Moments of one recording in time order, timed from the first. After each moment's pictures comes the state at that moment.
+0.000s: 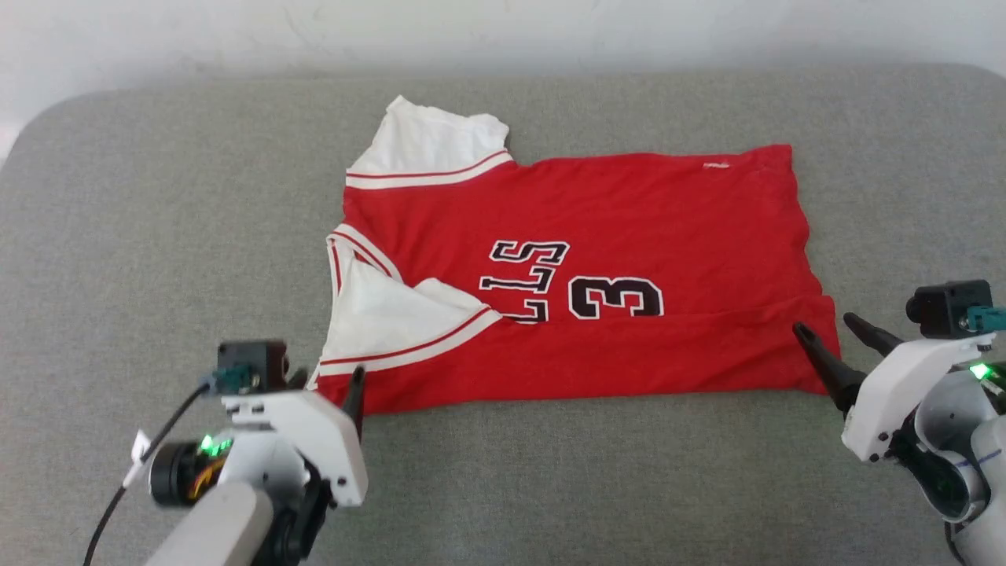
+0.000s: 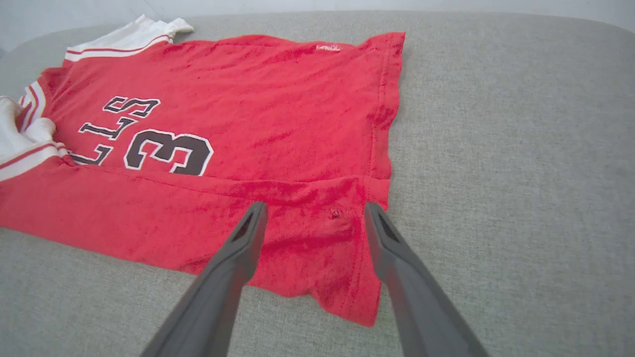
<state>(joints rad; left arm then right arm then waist) -0.26 0.45 -0.51 0.11 -0.69 0.34 0.23 -0.32 -0.46 0.28 0.38 0.63 0.13 0.19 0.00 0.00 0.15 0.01</state>
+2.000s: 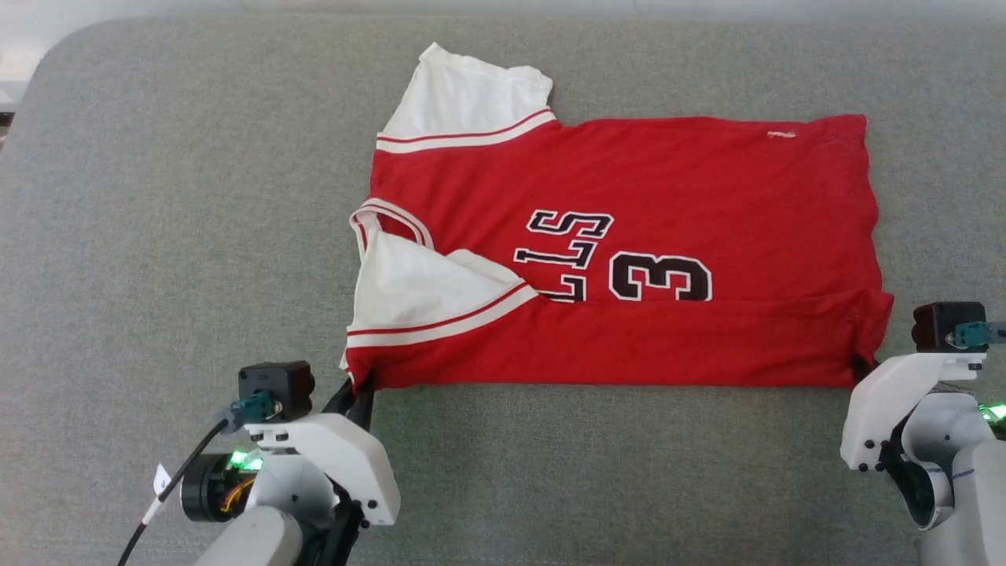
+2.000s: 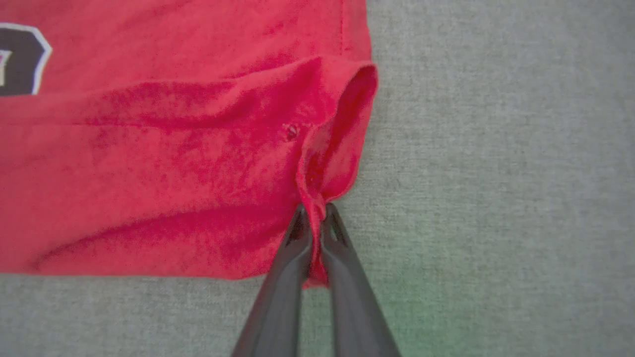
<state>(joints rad) -0.18 0.42 -0.53 -0.01 -0.68 0.38 0.16 -0.25 -0.12 -0.19 0.35 0.08 0.13 0.46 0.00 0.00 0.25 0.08</state>
